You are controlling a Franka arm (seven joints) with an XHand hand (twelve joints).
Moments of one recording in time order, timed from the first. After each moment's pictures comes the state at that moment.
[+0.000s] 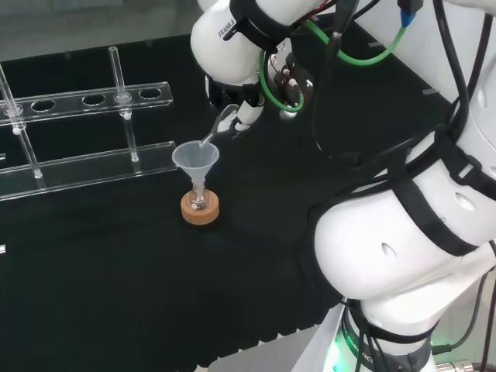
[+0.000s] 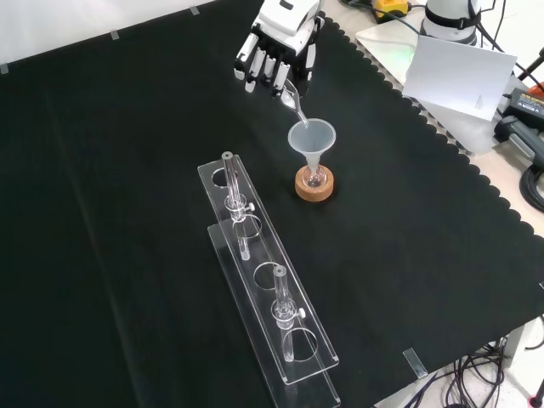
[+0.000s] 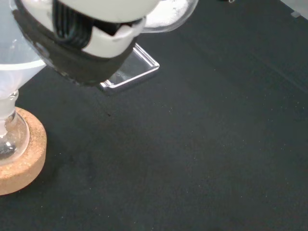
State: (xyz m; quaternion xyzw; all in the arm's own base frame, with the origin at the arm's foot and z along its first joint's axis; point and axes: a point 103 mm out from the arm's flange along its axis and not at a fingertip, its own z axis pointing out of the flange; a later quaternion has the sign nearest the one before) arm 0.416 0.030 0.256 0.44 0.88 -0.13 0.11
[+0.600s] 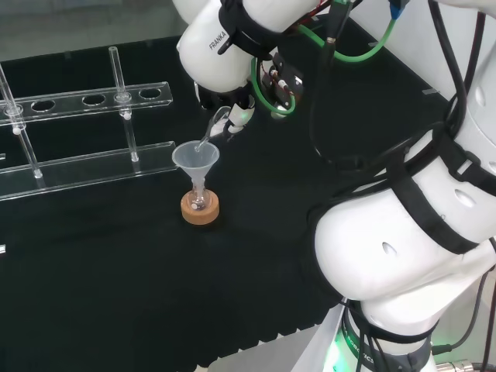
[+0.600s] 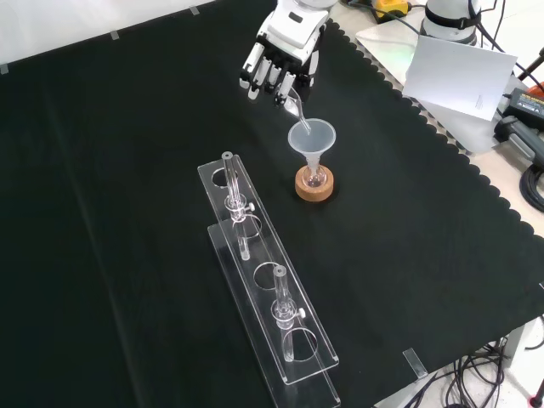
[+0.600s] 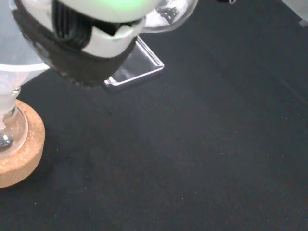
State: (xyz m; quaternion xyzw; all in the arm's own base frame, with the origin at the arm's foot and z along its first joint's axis) arm 0.420 0.046 0.257 0.42 0.88 -0.16 0.14
